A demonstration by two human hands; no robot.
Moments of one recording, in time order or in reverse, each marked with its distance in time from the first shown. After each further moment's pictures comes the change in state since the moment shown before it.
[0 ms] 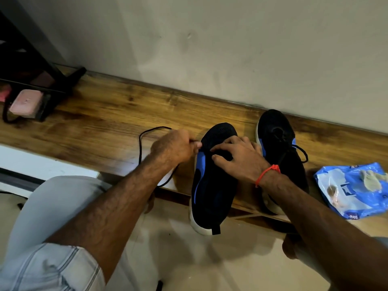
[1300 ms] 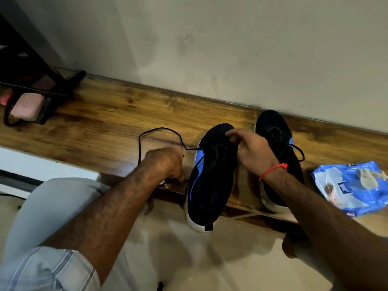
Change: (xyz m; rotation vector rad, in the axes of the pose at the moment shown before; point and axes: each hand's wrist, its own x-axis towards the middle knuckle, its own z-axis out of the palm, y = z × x) left_hand -0.012 -0.021 0.008 0.356 -0.383 -0.180; right_hand 0.003 0.020 -0.007 0.386 0.222 0.038
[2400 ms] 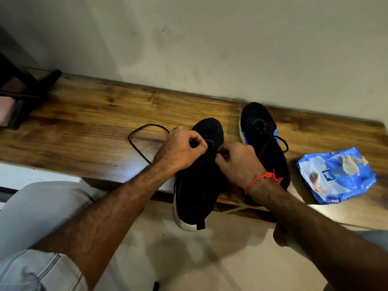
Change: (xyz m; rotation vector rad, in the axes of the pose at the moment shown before) left_hand 0.003 0.057 0.008 -0.553 0.617 0.422; right_hand -0.036 -0.003 0.006 -0.180 0.030 0.096
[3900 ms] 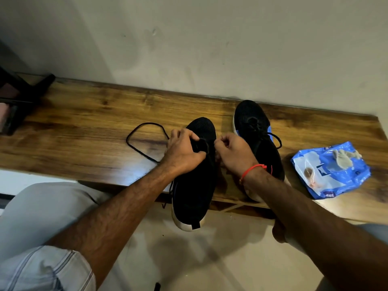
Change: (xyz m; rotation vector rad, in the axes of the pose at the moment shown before) left_hand 0.004 0.006 0.024 -0.082 -0.095 -0.196; right_hand 0.018 0.012 0.008 0.487 0.003 0.226
